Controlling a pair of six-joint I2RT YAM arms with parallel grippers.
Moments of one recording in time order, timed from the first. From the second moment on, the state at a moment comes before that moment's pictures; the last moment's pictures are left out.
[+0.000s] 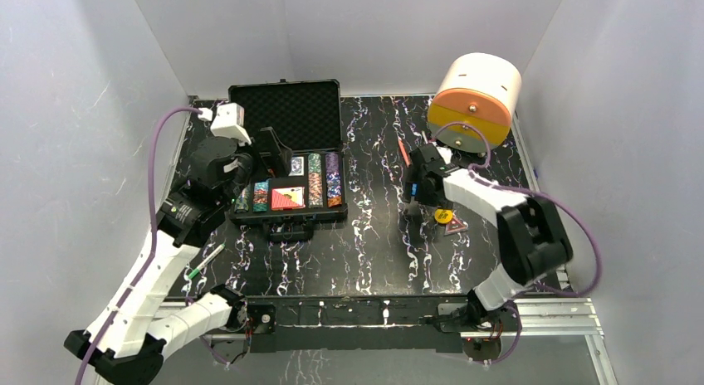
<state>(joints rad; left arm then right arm) -0.52 0.91 1.21 -0.63 -0.27 -0.43 0.47 1.51 0.95 -0.56 0.28 0.59</state>
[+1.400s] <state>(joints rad) -0.52 0.79 1.10 -0.53 -0.31 -0.35 0.67 1.69 1.27 -0.53 0.26 0.55</state>
